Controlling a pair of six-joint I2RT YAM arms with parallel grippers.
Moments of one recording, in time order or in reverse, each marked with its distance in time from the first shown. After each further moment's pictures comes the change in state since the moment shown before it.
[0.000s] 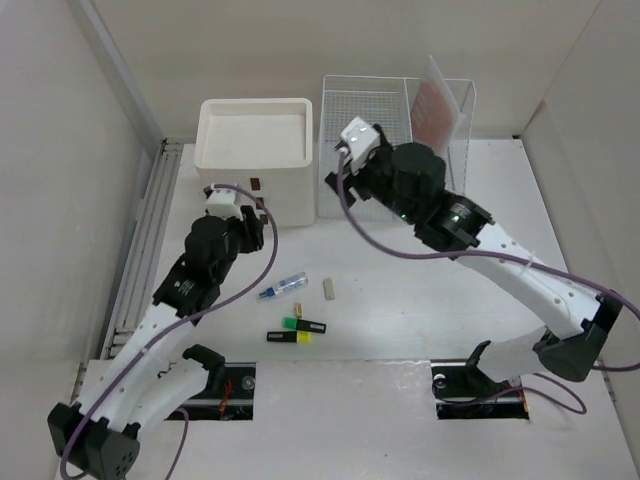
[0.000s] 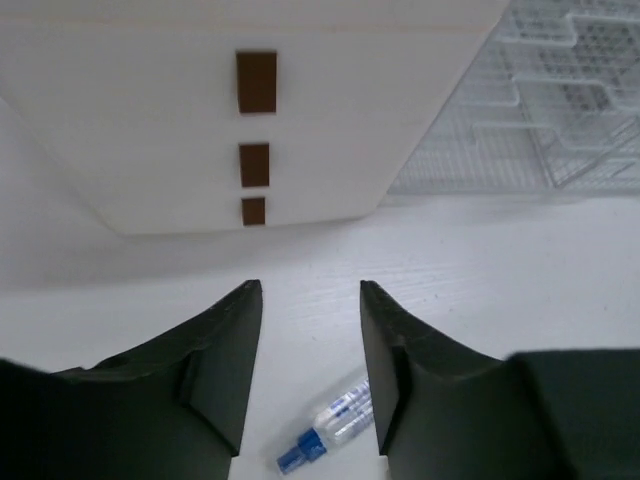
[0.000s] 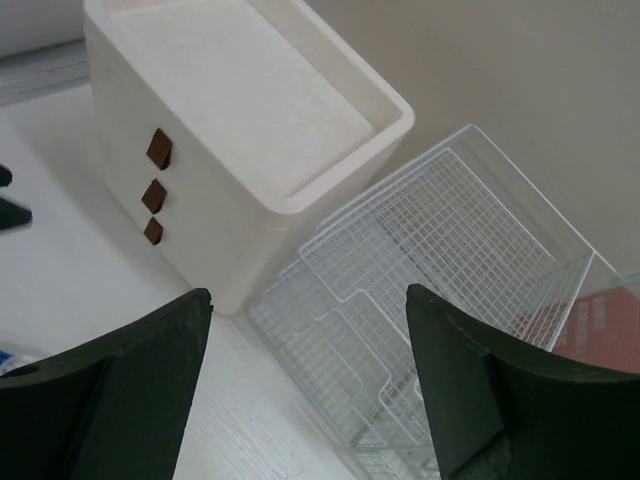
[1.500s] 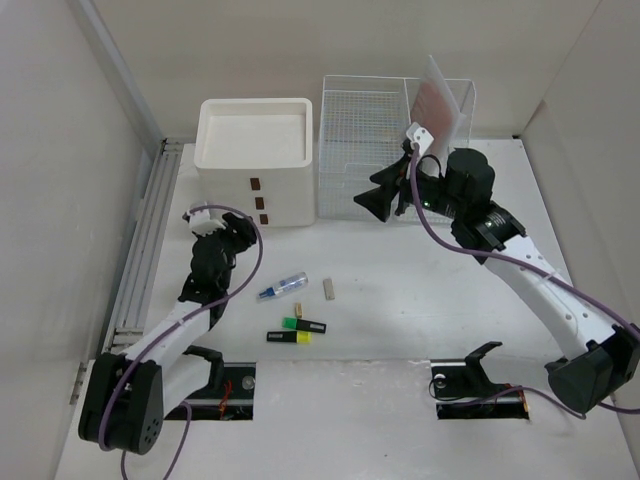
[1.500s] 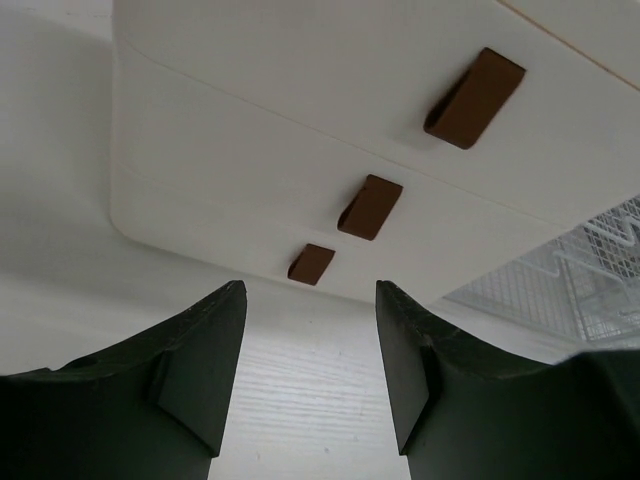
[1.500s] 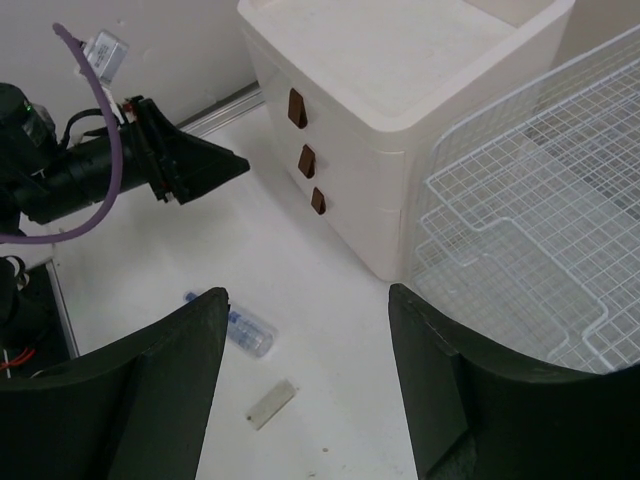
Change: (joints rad) left arm 0.178 0.243 -0.413 0.753 -0.040 -0.254; right arm -0.407 -0.200 -0.322 0.120 -0.756 0.459
